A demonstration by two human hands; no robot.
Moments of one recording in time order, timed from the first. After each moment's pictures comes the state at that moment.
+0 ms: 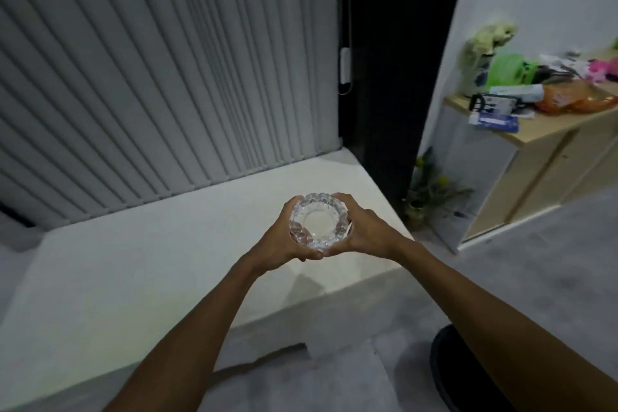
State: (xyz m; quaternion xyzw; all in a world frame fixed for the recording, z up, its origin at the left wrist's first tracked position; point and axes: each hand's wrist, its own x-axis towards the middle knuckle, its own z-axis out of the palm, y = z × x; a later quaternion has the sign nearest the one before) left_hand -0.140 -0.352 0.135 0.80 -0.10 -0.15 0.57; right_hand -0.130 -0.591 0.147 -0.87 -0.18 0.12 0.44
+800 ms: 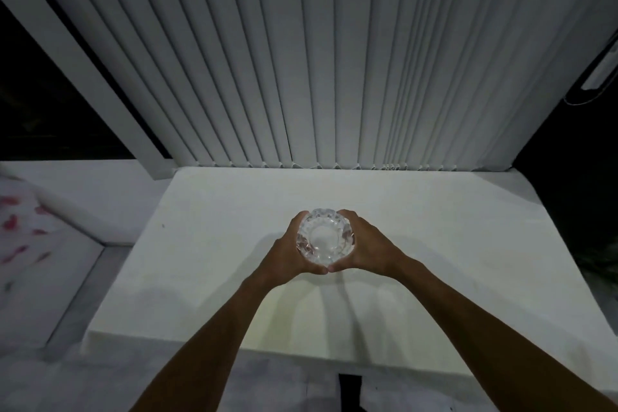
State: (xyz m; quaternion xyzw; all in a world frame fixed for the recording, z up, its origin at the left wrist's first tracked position) left_hand -0.114 -0.047 0.049 0.83 0.13 -0.05 0.53; right_hand -0.011 -0.256 0.061 -0.82 -0.31 0.22 0.42
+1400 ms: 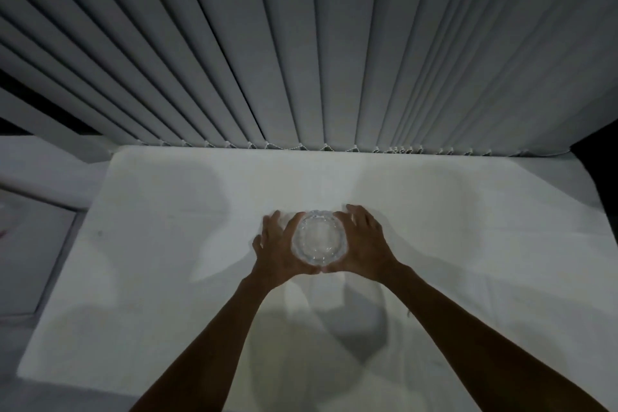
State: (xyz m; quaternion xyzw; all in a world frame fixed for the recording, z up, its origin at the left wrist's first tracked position) left_hand 0.021 -0.037 -0.049 0.95 0.19 -0.10 0.24; right_hand 0.119 -0.226 -0.059 -0.90 -0.32 0.19 0.22
